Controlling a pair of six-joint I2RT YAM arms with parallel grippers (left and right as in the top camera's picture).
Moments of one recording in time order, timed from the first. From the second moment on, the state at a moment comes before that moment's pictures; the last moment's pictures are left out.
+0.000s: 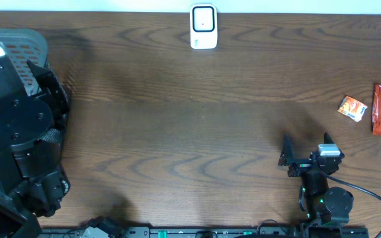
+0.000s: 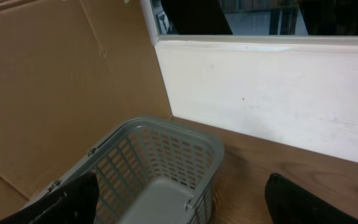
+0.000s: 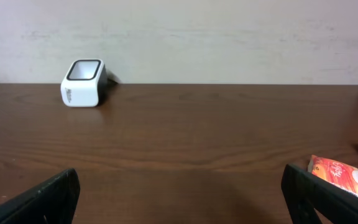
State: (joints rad) left arm -0.52 1.12 1.96 -1.25 -1.03 -0.20; right arm -0.05 0.01 0.01 -0.06 -0.09 0.02
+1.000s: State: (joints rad) left arm -0.37 1.06 1.89 -1.28 -0.27 -0.20; right arm -0.05 0.01 0.01 -0.06 -0.09 0.02
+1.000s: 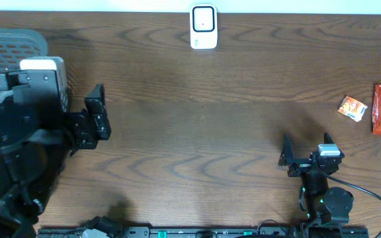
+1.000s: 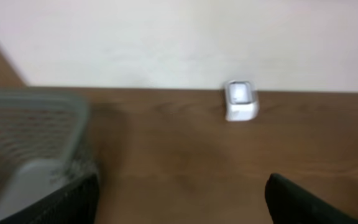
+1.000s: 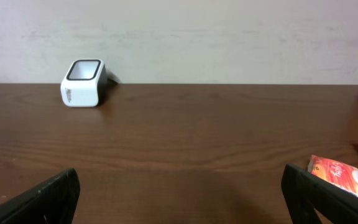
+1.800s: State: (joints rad) left arm -0.15 0.36 0.75 -0.45 -0.08 -0.20; right arm -0.05 0.01 0.01 -0.07 -0.08 0.02
